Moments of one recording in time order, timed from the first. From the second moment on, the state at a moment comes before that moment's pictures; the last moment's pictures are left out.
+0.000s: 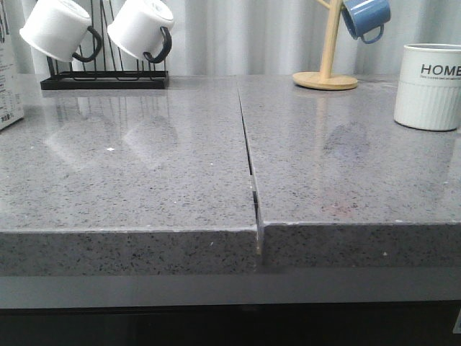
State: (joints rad) left arm -0.01 -0.01 0.00 0.00 0.10 0.01; right arm -0.13 1.47 -0.60 -0.06 -0.48 0.15
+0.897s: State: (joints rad) left arm -0.01 -0.01 0.00 0.00 0.10 0.01; right arm -0.14 1.69 -0.78 -0.07 -0.50 0.14
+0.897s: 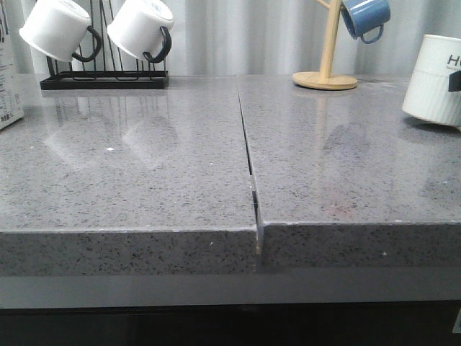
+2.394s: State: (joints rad) left arm -0.01 -0.01 0.00 0.00 0.10 0.01; right arm 0.39 1.78 -0.98 -0.08 -0.38 0.14
